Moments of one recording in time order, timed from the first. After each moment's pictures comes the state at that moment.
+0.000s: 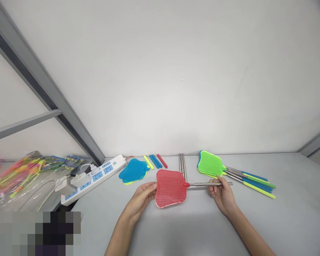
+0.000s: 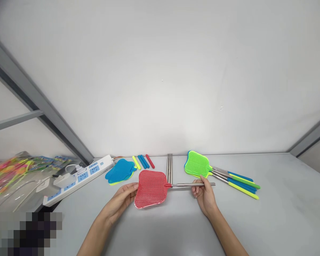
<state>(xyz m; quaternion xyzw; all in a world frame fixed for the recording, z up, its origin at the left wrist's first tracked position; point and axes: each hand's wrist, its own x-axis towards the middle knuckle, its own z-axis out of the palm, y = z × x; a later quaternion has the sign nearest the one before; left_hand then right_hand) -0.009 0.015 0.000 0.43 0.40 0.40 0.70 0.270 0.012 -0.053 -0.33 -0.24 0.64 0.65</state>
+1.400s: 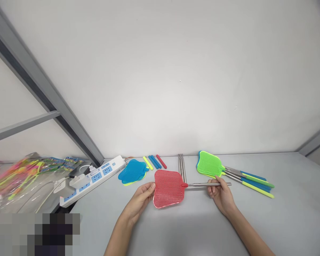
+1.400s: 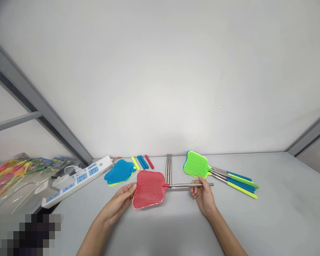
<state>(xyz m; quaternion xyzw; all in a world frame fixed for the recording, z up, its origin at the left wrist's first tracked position) -0.005 0.010 0.008 0.44 0.40 0.40 0.70 0.268 0.011 -0.050 -0.35 -0.28 0.64 0.63</state>
